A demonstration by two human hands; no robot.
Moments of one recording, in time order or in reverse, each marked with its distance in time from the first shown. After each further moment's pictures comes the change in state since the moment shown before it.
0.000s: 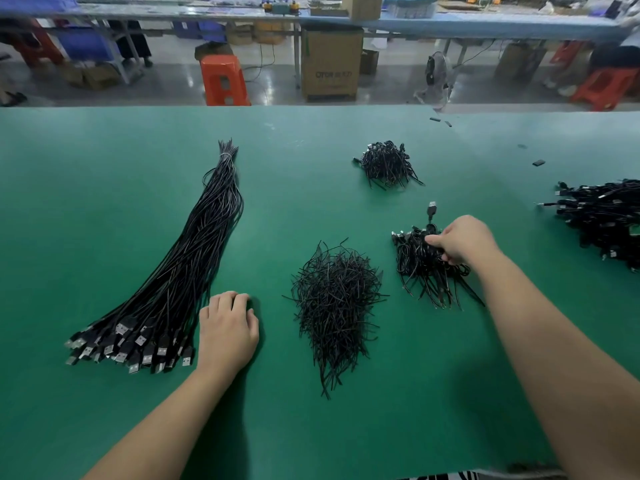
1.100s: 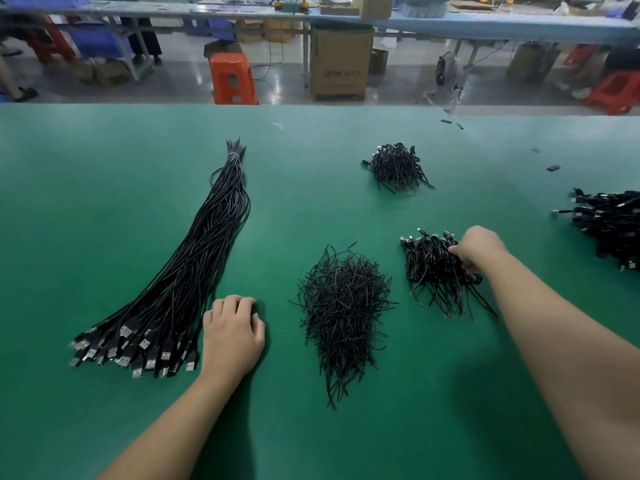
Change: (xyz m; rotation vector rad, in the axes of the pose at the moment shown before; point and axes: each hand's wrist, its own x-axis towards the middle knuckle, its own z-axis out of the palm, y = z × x) left_hand 0.002 -0.003 0.002 -0.026 0.040 -0.014; right_hand 0.049 0.011 0.016 -0.133 0.006 0.159
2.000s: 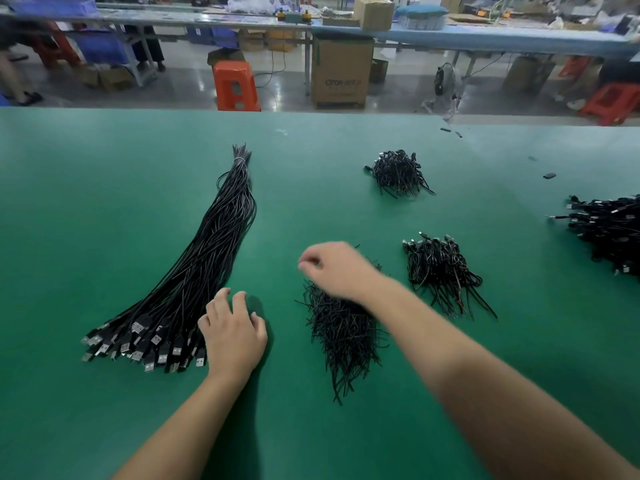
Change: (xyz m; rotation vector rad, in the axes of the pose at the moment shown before) left_hand -0.003 0.001 -0.006 -0.024 0.019 -0.183; right_hand -0.186 -0.140 0.054 0.092 -0.129 -1.014
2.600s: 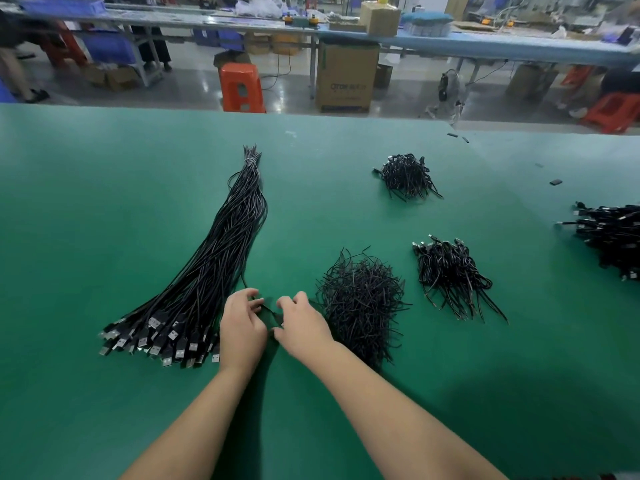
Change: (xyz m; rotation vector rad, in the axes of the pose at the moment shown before) left_hand 0.004 -0.004 -0.013 -0.667 0.041 -0.110; right_hand -0.002 -0.041 0.135 0.016 -0.066 0.215
